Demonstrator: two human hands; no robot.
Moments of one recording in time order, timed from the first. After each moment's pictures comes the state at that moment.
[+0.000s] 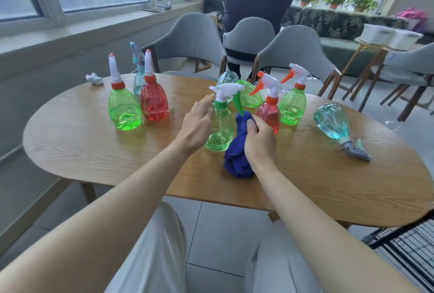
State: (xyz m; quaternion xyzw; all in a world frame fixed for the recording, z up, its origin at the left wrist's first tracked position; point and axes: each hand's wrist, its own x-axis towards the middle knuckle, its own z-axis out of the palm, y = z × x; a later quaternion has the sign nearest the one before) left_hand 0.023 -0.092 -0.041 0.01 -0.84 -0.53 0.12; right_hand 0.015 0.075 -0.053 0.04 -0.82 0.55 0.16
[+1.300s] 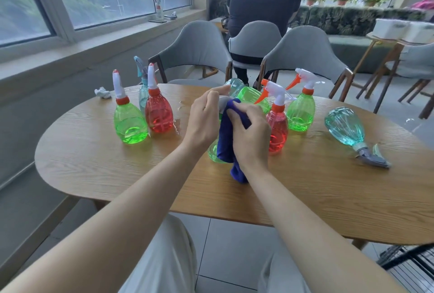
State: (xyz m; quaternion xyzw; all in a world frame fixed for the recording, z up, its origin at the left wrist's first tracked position) left_hand 0.017 -0.073 0.012 -0.01 -0.74 -0.63 0.24; right_hand 0.016 0.037 -0.023 0.15 -0.75 0.59 0.27
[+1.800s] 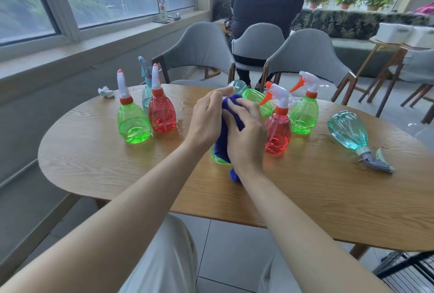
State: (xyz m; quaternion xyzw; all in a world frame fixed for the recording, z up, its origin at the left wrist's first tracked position) left_hand 0.015 -0.078 0.014 0.00 -0.74 -0.63 0.22; right_hand 0.020 0.021 -0.022 0.17 -0.75 0.55 0.32
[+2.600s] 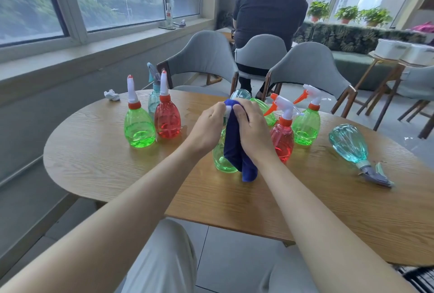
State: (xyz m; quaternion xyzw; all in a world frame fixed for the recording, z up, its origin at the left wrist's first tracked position) left_hand 0.023 -0.095 0.022 0.00 -0.78 -0.61 0.12; right_hand -0.018 0.031 0.001 0.24 -0.80 0.52 0.17
